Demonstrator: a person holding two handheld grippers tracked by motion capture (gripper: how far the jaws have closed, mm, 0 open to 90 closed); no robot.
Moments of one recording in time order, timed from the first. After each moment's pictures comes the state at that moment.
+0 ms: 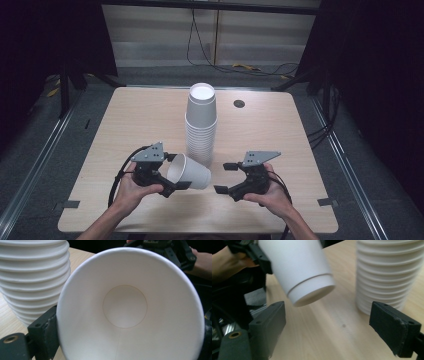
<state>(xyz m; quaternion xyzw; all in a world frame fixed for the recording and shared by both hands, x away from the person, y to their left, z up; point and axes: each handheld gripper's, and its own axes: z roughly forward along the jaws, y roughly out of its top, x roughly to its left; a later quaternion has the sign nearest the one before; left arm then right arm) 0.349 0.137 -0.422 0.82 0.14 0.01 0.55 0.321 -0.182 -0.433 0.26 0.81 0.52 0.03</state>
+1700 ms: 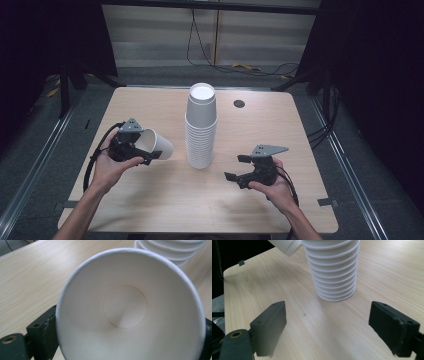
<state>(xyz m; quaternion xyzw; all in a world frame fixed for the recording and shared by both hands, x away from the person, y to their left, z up) 0.414 0.197 -0.410 0.86 0.32 0.13 0.39 0.340 -0.207 -0.445 0.34 0.81 0.47 0.09</state>
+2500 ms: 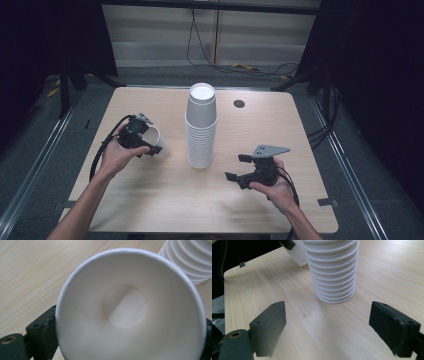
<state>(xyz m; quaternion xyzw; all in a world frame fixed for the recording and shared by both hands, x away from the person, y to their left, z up) 0.459 0.180 -0.430 0.89 0.35 0.10 0.27 0.338 -0.208 -0.443 0.34 0.80 0.48 0.10</state>
